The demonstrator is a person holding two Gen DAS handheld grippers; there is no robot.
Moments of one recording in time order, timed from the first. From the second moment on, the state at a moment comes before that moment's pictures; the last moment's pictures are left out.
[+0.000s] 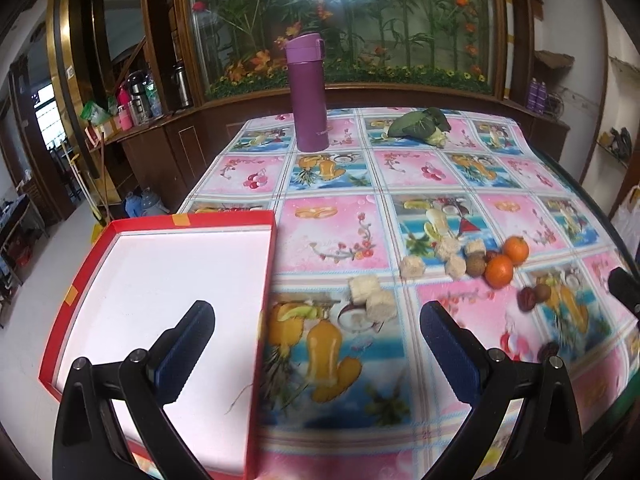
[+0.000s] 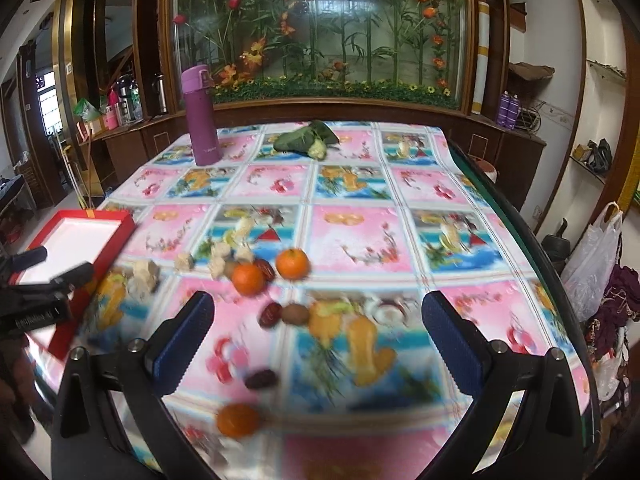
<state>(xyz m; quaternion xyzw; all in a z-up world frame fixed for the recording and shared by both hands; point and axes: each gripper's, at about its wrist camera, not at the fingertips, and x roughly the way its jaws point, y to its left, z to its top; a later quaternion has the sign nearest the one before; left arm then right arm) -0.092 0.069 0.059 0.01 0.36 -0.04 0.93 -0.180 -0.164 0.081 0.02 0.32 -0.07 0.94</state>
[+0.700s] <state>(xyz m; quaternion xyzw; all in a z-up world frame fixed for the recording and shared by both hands) -0.103 0.082 0.053 0.04 0.38 -0.04 0.92 -0.190 -0.128 0.009 0.05 0.43 0.06 0.90</state>
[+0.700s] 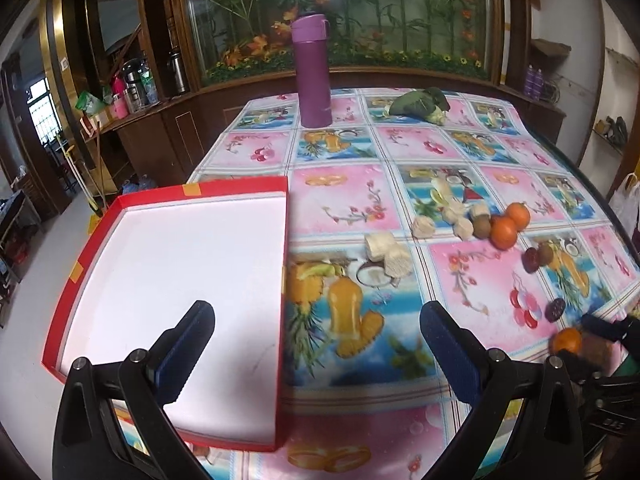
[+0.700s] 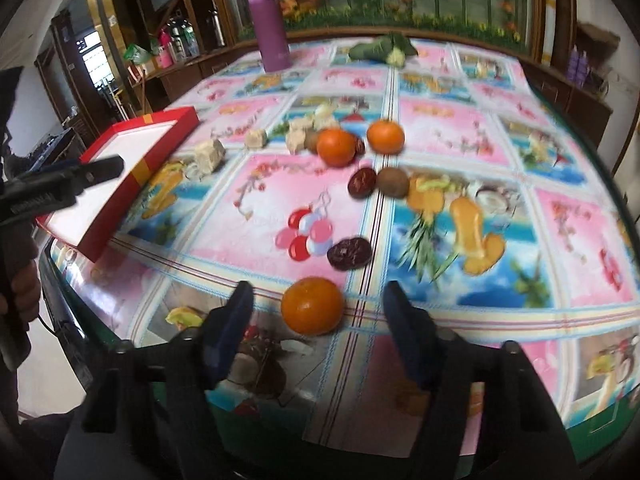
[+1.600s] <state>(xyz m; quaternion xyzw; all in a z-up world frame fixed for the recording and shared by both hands) -0.057 0.035 0.038 0.03 0.44 -0.11 0.89 -0.192 -0.165 0.018 0.10 0.37 0.05 0.92</state>
